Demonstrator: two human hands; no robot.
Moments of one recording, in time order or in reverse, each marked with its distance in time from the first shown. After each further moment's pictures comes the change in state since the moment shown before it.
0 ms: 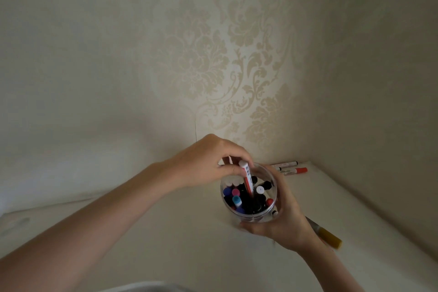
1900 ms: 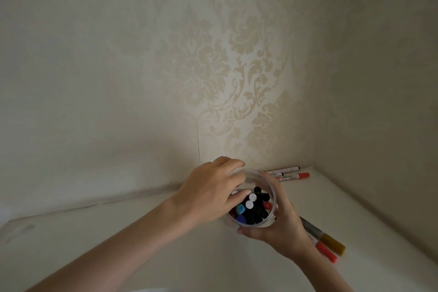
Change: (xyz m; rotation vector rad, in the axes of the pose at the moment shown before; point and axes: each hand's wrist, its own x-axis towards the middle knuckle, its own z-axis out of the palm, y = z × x) left_hand -0.019 -0.008 0.047 0.538 0.164 0.064; right_hand -0.004 0.007 0.012 -0.042 0.028 0.085
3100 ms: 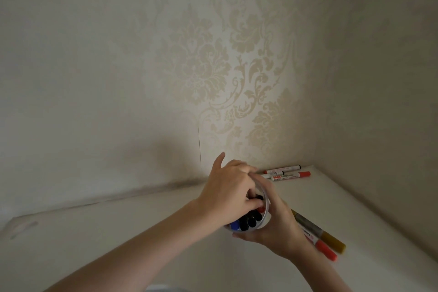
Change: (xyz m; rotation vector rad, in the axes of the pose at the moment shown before) left_hand 0.018 0.031 0.011 -0.117 -0.132 -0.262; right_hand 0.002 -0.004 0.006 -0.108 -0.059 -0.090
